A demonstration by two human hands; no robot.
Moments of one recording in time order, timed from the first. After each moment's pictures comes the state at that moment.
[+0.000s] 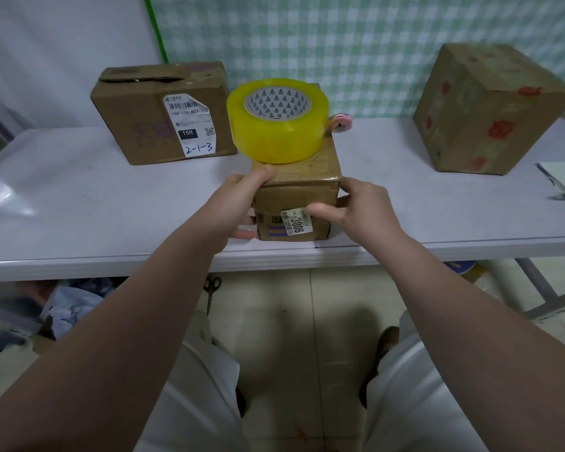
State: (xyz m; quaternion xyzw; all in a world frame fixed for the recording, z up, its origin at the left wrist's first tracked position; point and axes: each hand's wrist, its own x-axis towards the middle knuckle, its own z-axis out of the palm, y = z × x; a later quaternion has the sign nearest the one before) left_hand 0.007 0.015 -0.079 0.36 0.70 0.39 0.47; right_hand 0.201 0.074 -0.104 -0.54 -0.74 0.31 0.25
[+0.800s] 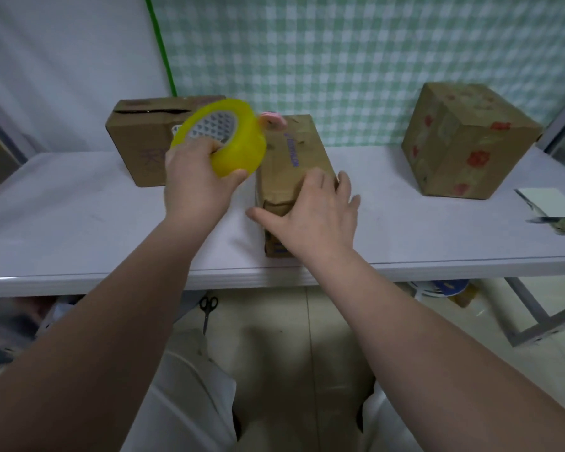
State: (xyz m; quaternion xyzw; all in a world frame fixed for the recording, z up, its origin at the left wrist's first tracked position) left_hand -0.021 0.023 -0.042 0.54 0.74 0.40 -0.07; right_hand 0.138 0.032 -0.063 -0.61 -0.75 0.07 0.23
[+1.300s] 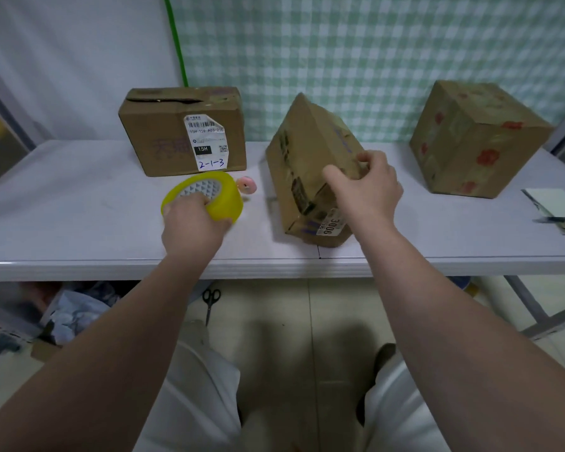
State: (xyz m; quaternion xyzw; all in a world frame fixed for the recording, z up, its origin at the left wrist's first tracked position) left_hand -0.042 -0.009 -0.106 0.42 0.86 0.28 0.05; right_hand 0.169 0.061 -0.061 -0.62 -0.58 0.30 0.44
